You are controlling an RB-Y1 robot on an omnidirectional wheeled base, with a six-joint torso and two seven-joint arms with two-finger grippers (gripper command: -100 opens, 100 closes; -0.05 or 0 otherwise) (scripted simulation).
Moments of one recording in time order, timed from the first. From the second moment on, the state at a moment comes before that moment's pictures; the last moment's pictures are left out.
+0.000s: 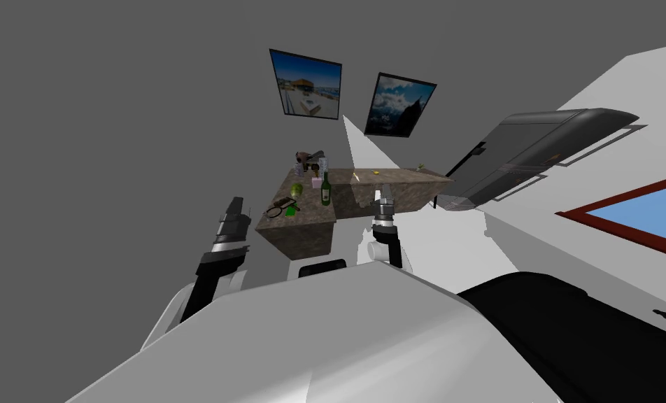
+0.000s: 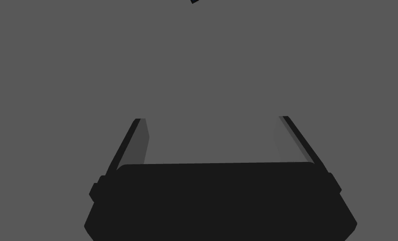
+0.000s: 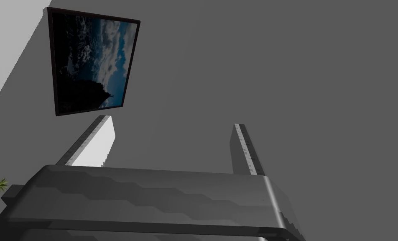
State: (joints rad) left arm 0.51 0.18 0.06 -2.21 -0.13 -0.33 -0.06; right arm 0.48 0.01 -0.05 -2.23 0.02 -0.48 0.14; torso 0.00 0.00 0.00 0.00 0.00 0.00
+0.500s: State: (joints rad) left arm 0.50 0.23 0.05 -2.14 -0.15 -0.24 -0.08; right arm 0.48 0.01 -0.05 -2.23 0.02 -0.48 0.14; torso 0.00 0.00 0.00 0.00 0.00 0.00
